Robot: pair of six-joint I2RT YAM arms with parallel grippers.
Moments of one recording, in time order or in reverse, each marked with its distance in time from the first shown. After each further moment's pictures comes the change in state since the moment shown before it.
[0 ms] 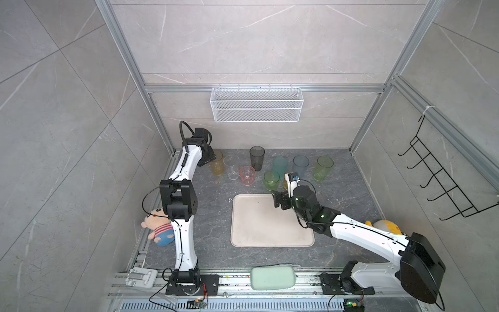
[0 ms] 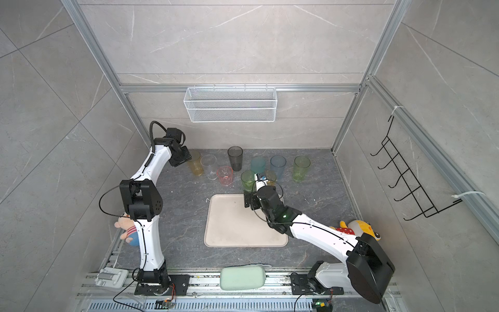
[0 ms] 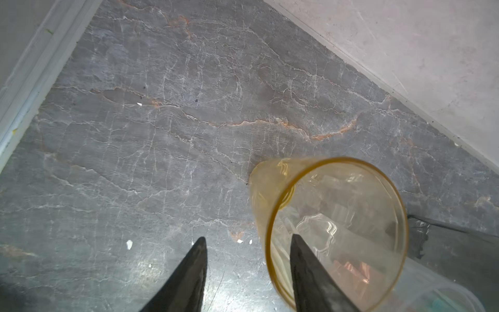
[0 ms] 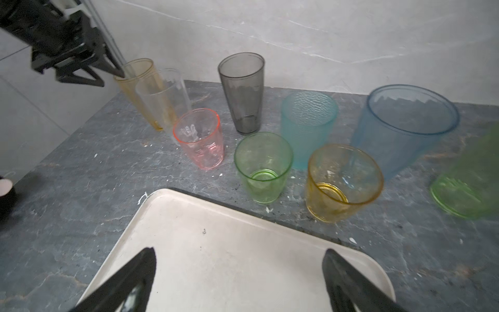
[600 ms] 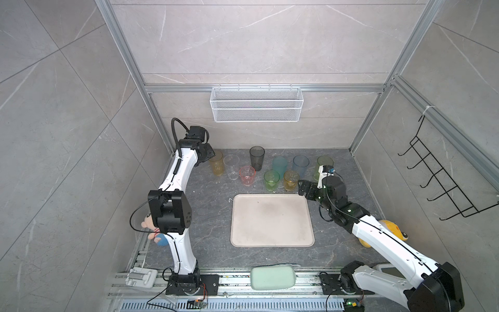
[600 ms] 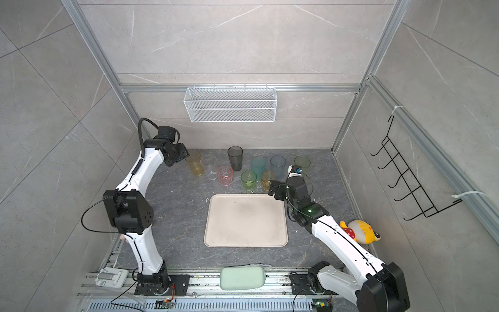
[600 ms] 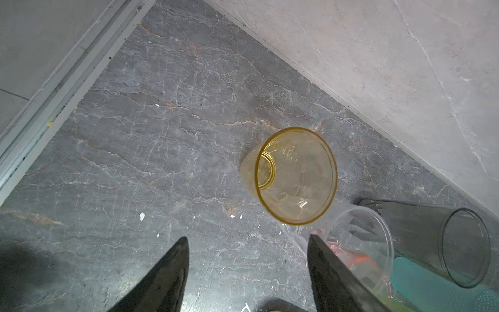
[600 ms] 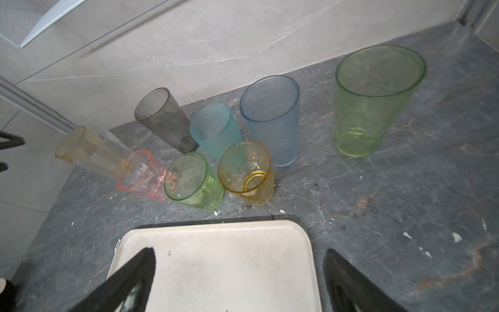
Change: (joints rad) left arm -0.013 -0.220 -0.177 0.076 -0.005 -0.042; right arm -0.314 -0.199 0.014 -0.261 -0.119 0.211
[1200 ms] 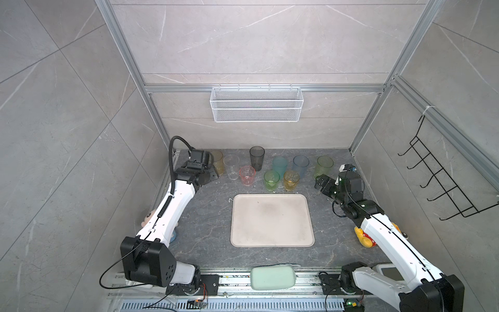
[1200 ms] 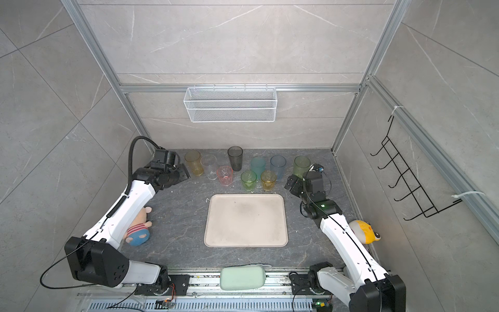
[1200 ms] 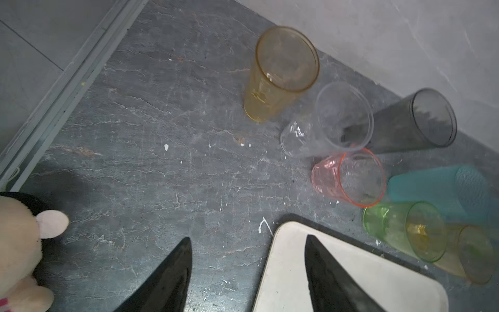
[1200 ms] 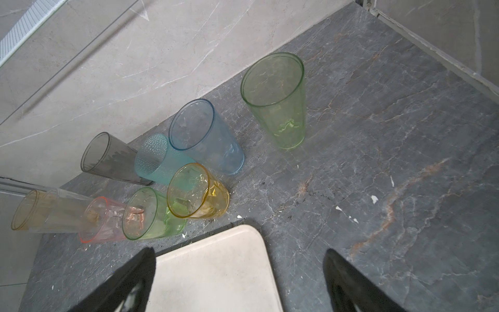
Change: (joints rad) left arm -0.099 -0.551 -0.573 0.121 -0.073 0.001; right arm -0.256 -0.035 0.064 -0.185 -0.064 0.119
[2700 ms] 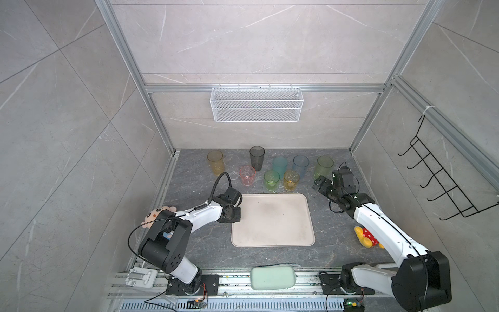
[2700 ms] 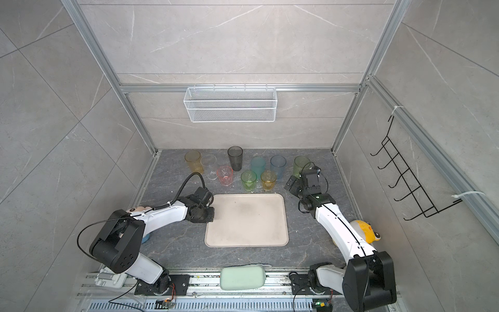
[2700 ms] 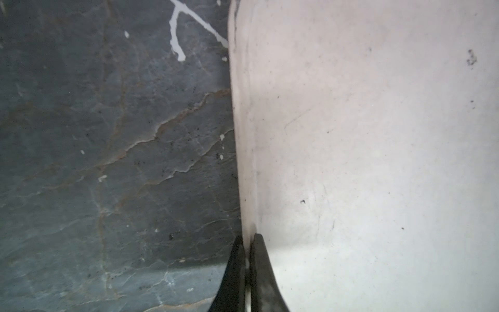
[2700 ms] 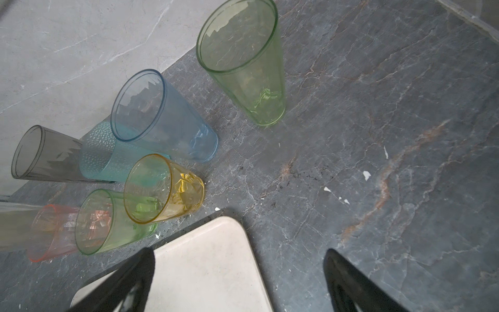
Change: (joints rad) left arm -0.354 0.124 -0.560 0.290 0.135 0.141; right arm -0.040 0.155 0.024 -0.029 -0.007 0.057
